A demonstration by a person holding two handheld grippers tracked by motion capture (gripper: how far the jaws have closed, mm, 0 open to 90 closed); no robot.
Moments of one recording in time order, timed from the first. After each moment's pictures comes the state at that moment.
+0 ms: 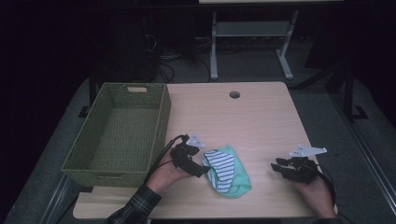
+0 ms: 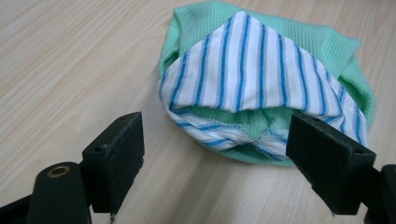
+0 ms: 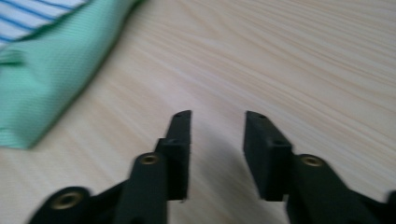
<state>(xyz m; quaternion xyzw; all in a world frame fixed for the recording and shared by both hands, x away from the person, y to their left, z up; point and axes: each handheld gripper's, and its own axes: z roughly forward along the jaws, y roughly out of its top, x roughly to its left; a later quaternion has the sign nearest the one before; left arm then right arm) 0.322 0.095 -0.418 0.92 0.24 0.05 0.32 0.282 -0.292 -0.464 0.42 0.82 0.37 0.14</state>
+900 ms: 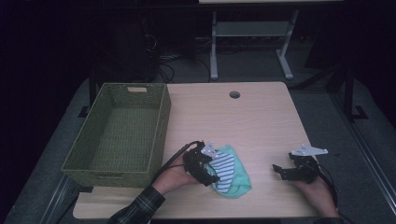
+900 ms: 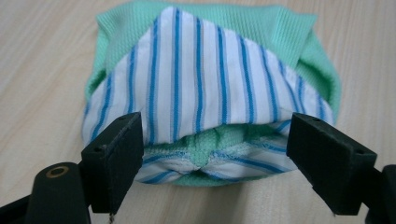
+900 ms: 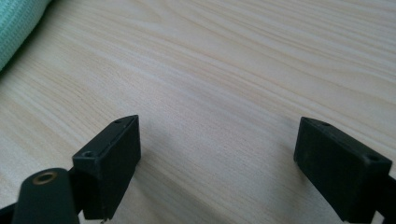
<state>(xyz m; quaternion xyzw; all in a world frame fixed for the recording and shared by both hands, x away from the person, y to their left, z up) 0.313 0.061 -0.432 0.95 0.14 0.03 0.29 0.291 -0.303 -0.482 0.46 0.80 0.35 0.18</state>
